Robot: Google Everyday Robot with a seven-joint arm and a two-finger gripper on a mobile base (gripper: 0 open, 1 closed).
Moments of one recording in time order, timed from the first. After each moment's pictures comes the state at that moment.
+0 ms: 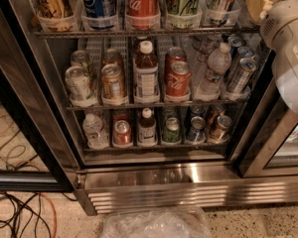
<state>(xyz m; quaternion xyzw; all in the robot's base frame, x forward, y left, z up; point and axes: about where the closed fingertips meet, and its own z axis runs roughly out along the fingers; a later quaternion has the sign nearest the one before) 0.661 -0.292 1.069 0.01 0.63 -0.01 0.78</state>
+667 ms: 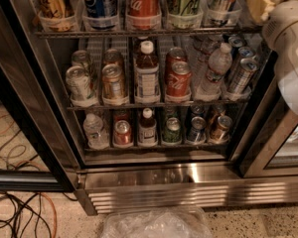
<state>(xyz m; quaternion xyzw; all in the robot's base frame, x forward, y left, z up) 0.659 -0.292 1.070 -0.01 0.62 -0.01 0.78</state>
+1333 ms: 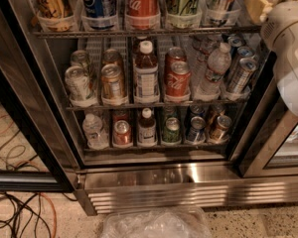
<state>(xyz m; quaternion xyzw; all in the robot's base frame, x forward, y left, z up) 0.657 -0.289 1.071 -0.02 0.62 -0.02 0.79</state>
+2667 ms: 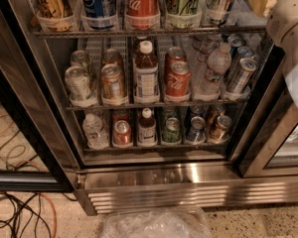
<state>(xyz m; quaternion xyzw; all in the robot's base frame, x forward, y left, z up) 0.631 -0.270 1.105 -0.11 0.57 -0.05 0.81</state>
